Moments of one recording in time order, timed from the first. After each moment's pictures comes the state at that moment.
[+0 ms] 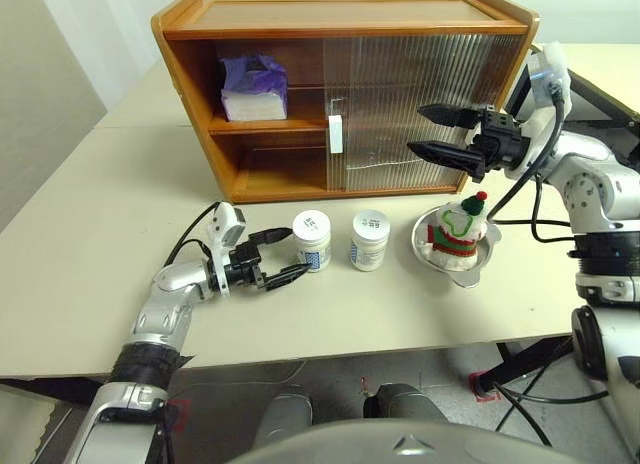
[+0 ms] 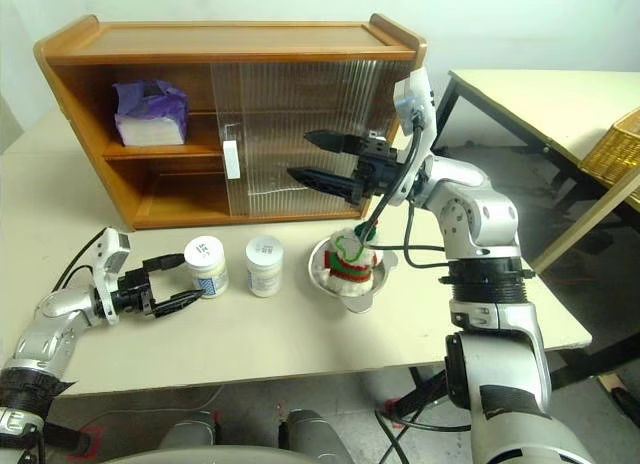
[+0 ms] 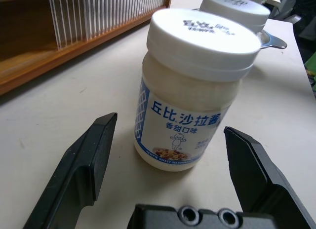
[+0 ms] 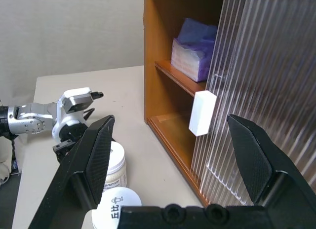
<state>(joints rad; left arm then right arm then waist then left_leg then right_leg) -0.22 0.50 -0.01 0.38 -0.35 -0.07 -1.16 -0.74 -0.57 -0.06 0.19 0.57 0.47 1.19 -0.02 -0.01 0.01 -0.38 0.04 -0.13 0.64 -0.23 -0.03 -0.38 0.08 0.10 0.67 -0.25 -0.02</state>
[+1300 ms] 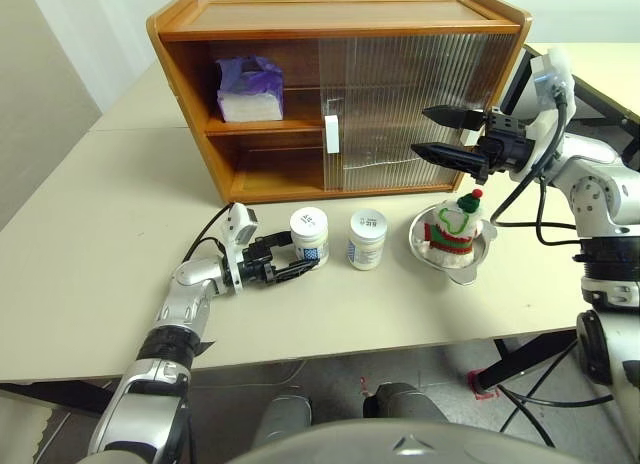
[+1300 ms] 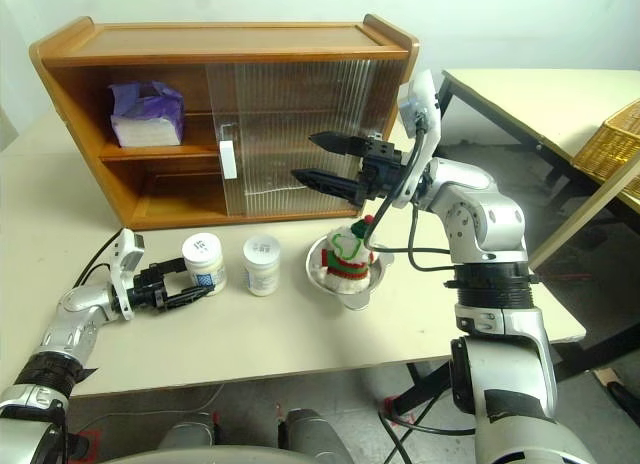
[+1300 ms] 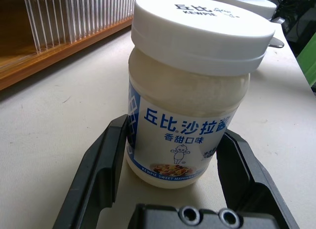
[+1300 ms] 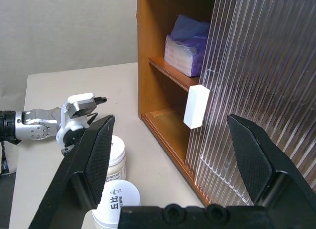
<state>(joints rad) -0.32 0.43 -0.02 0.61 -0.31 -0.20 -1.20 -0.72 -0.59 -0.07 0.16 0.58 0.48 1.16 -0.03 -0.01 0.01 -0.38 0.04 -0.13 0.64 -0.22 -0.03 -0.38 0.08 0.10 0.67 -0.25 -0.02</state>
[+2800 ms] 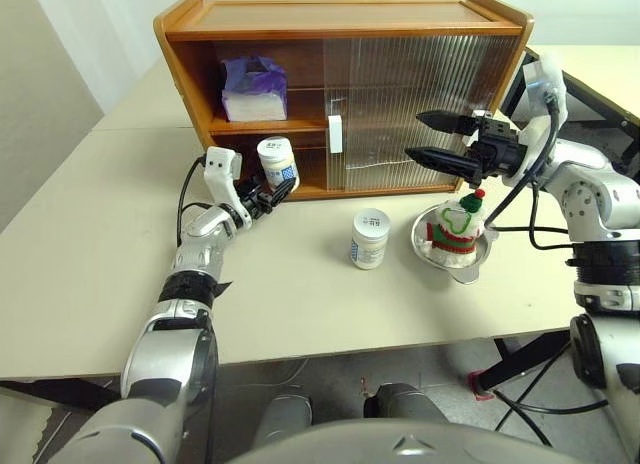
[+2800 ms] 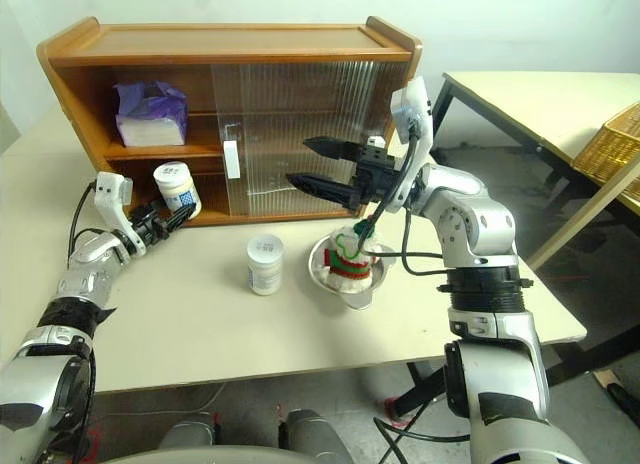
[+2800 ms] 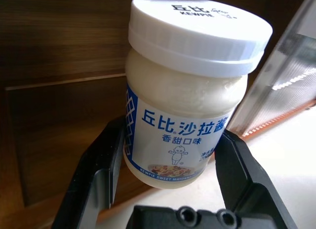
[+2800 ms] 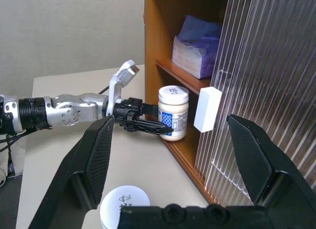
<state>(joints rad) -0.65 0.35 0.13 0.88 -0.22 -0.09 -0.66 -0.70 -0.56 -0.07 0.14 0.58 0.48 1.16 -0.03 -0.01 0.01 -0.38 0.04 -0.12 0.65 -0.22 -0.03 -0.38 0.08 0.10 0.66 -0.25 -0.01</state>
